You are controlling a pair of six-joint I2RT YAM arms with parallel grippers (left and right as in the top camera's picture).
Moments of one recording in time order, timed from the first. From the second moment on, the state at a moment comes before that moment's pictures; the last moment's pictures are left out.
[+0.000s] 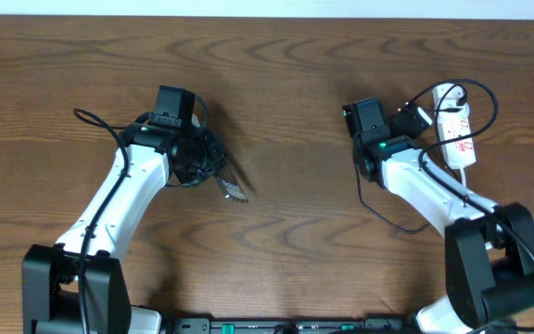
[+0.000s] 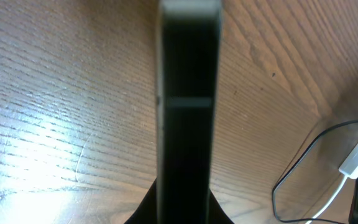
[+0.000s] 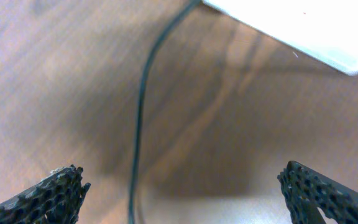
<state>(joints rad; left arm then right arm) -0.19 1.58 1.10 -0.76 0.36 -0.79 0.33 1.75 1.02 -0.33 0.62 1.12</state>
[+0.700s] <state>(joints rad) -0.19 1.58 1.10 -0.75 0.35 -0.79 0.24 1.94 1.03 0.10 0.66 0.95</state>
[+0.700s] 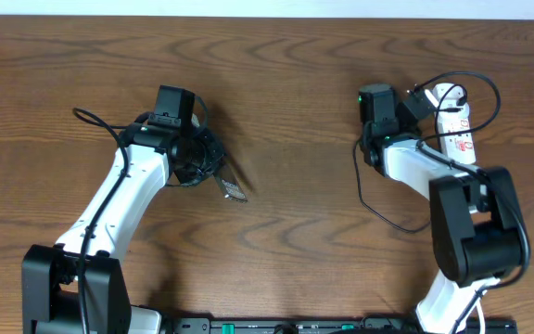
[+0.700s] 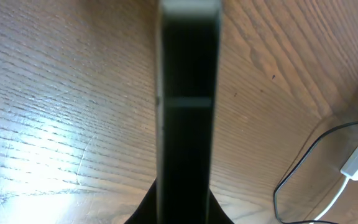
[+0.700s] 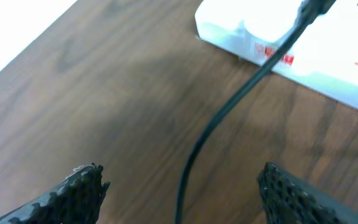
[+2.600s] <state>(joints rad) -0.19 1.58 1.10 -0.73 0.31 -0.75 0.35 1.95 1.24 -0.47 0.15 0.83</state>
